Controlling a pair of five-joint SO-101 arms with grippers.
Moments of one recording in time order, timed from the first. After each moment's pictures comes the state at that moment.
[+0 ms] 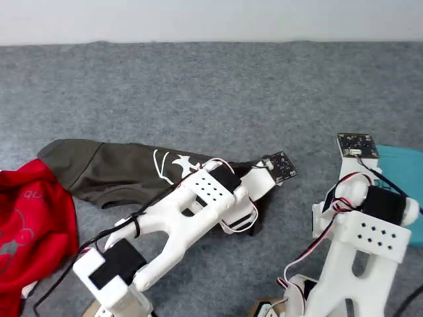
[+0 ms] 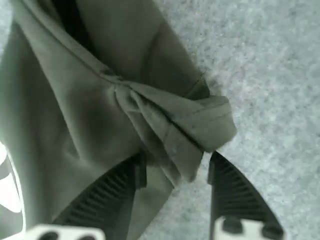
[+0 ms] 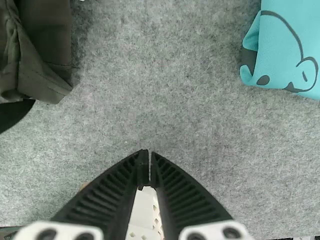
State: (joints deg) left arm 40.4 7.4 21.1 67.3 -8.2; right arm 18.0 -43.6 33.8 100.5 16.5
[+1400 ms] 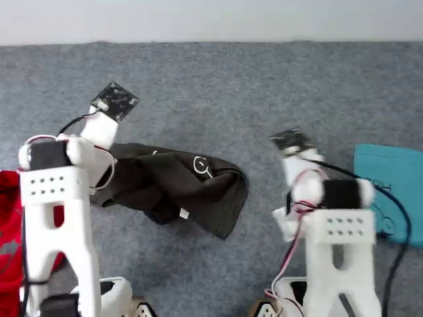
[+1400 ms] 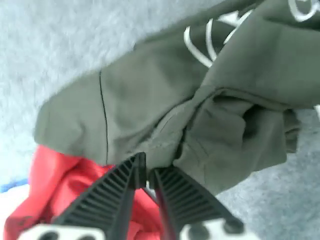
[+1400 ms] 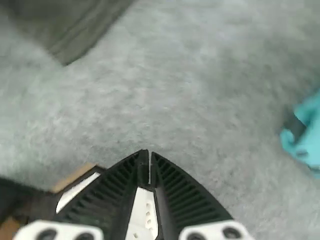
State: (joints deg) left arm -12.0 -21.0 19.1 88.3 -31.4; right arm -7.3 -40.3 33.8 100.5 21.3
